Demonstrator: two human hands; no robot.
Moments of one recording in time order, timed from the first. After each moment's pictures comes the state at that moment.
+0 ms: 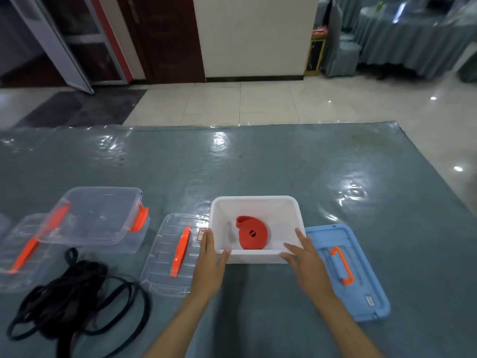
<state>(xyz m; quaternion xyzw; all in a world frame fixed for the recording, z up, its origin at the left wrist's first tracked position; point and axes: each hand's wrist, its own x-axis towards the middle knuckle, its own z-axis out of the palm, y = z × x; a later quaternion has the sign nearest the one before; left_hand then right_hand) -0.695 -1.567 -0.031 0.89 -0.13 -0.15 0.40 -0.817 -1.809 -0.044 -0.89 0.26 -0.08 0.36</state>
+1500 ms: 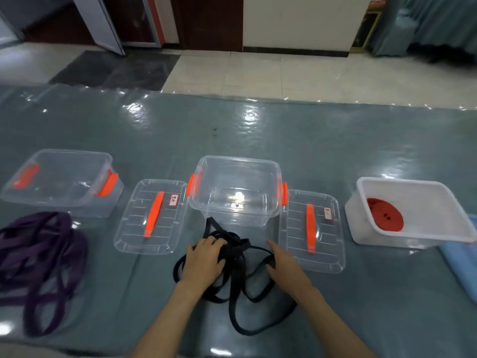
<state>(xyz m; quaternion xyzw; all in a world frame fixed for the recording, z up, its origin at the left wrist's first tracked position) -0.528 -1.136 -0.025 0.95 -0.27 -0.13 0.12 -0.634 -1.358 -0.054 -0.91 0.20 0.17 0.33</state>
